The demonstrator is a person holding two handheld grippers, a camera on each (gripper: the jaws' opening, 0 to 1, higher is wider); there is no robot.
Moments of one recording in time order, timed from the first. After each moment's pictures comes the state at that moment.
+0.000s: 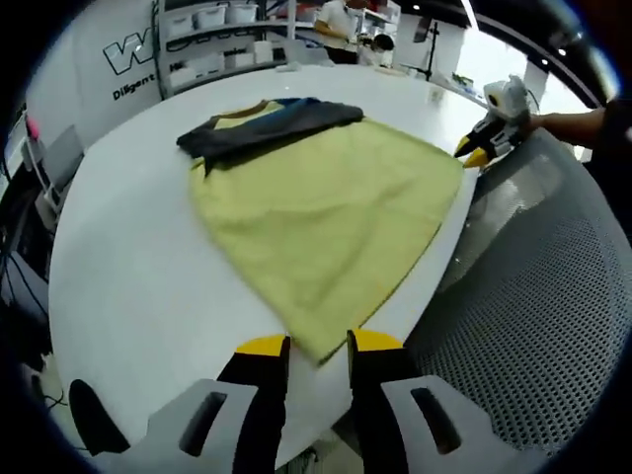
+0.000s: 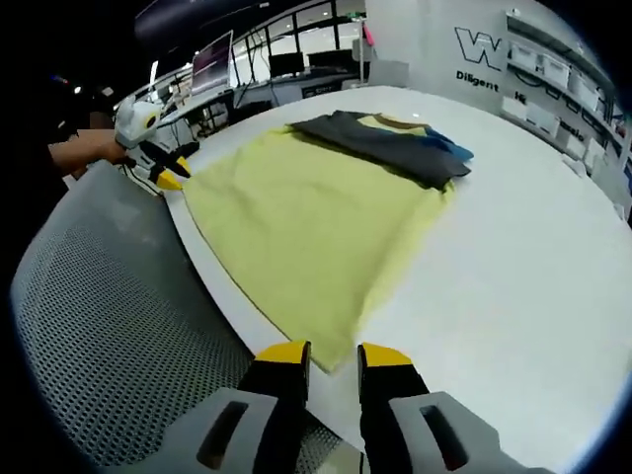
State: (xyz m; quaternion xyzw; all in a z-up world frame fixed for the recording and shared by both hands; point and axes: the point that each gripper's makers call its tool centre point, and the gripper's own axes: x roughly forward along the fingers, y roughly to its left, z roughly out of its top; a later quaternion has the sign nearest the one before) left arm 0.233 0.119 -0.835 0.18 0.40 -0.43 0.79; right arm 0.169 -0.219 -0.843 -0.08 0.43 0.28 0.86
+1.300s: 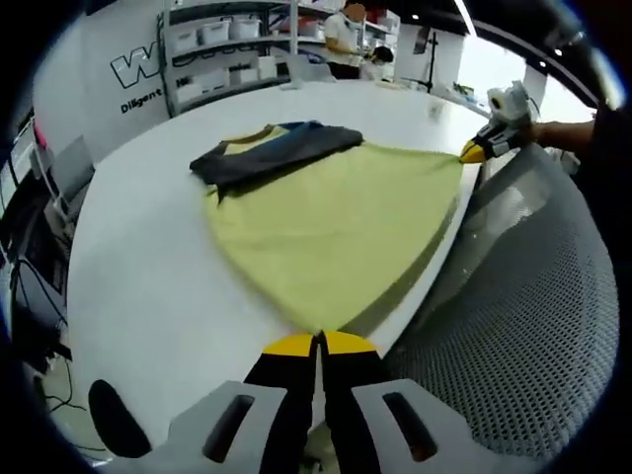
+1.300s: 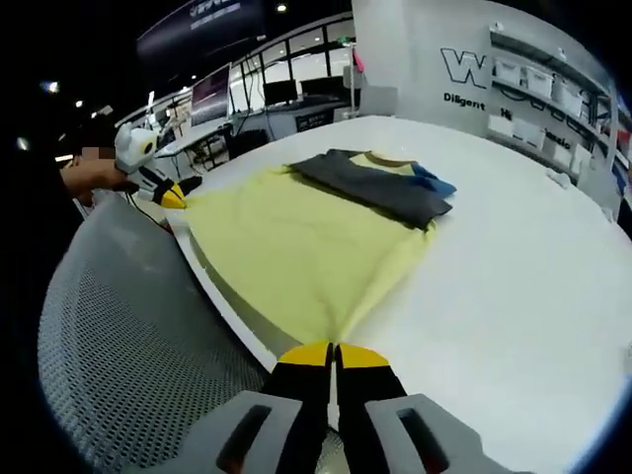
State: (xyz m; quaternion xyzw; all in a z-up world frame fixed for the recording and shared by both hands) left arm 0.233 0.123 -0.788 0.16 0.36 -0.41 0.82; right arm 0.173 -0.221 -0.786 -0.06 0.36 0.27 0.89
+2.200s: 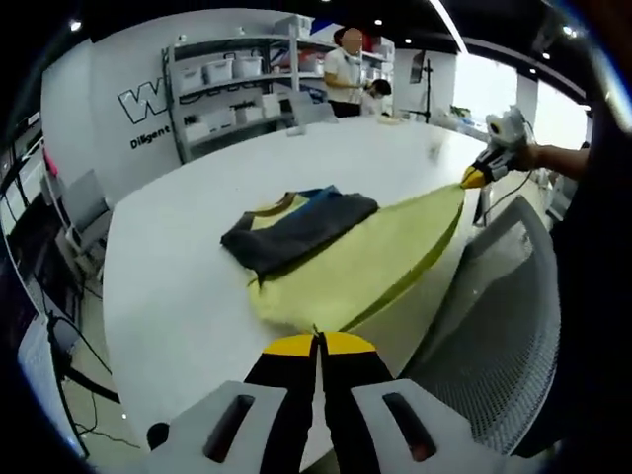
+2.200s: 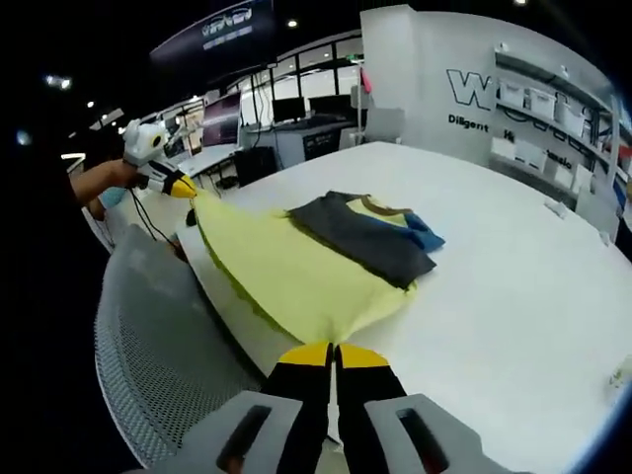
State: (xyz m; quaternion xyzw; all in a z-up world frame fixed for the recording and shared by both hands) left arm 0.257 0.118 -0.697 0.16 0.29 -0.42 0.84; right arm 0.179 -0.225 -0.717 -0.06 0.33 0.29 0.90
